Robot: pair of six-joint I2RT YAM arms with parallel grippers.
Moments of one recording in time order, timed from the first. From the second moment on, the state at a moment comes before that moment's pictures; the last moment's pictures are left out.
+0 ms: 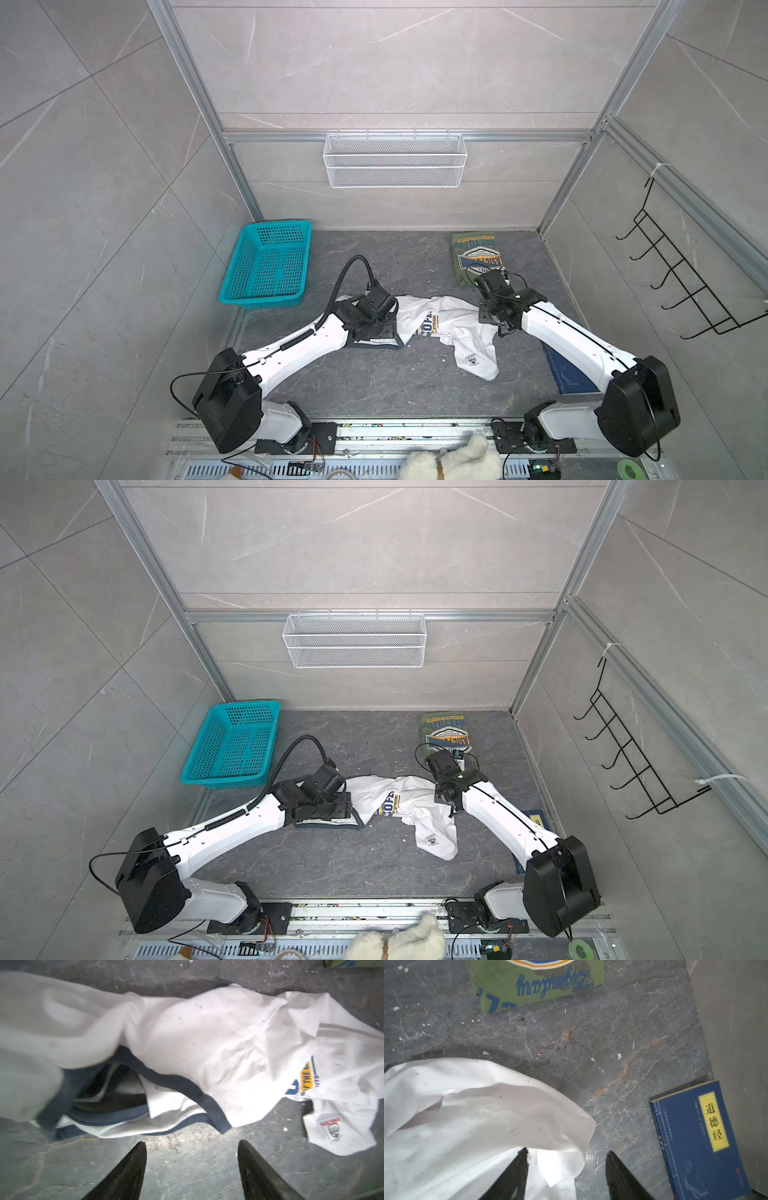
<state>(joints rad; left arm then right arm) -0.82 1.40 1.00 -0.66 -0.12 -0.77 0.40 1.33 0.98 -0.83 0.42 0.53</state>
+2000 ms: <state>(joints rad) -0.76 1.51 0.83 -0.15 0.05 -1.01 0.34 1.27 0.88 -0.77 0.23 0.51</state>
